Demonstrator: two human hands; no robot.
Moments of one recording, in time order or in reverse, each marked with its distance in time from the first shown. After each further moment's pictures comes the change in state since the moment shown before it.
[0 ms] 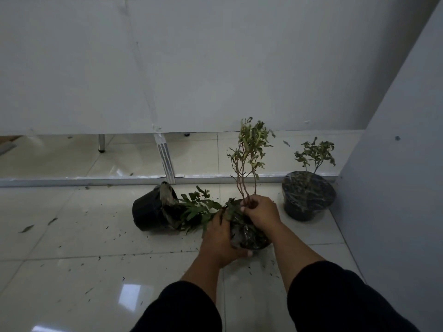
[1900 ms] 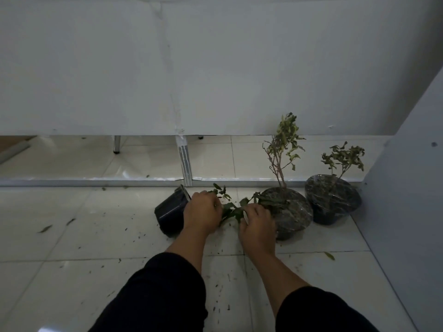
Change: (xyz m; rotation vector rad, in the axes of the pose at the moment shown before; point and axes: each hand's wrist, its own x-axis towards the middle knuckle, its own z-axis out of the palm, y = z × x) left_hand 0.029 -0.052 -0.100 0.197 0.404 0.027; right_hand -0.030 -0.013 0.094 -0.384 0.314 -0.276
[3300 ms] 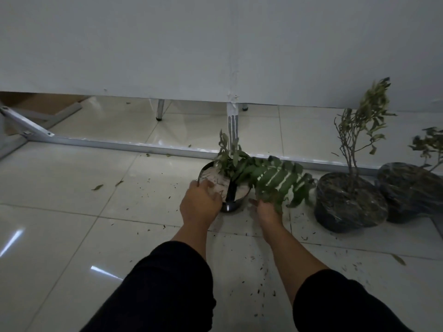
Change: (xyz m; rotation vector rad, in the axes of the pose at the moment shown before) left_hand -0.029 -0.118 -0.011 -0.081 0.050 -0.404; right_hand 0.012 -0.073 0.084 0.866 -0.285 0.725
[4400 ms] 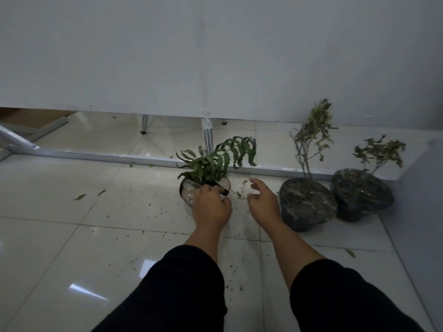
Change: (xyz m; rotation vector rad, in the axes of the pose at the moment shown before) left_hand -0.046 0.087 0.019 -0.014 0.002 0.101; right_hand -0.007 -0.038 -0.081 -0.418 -0.077 -0.502
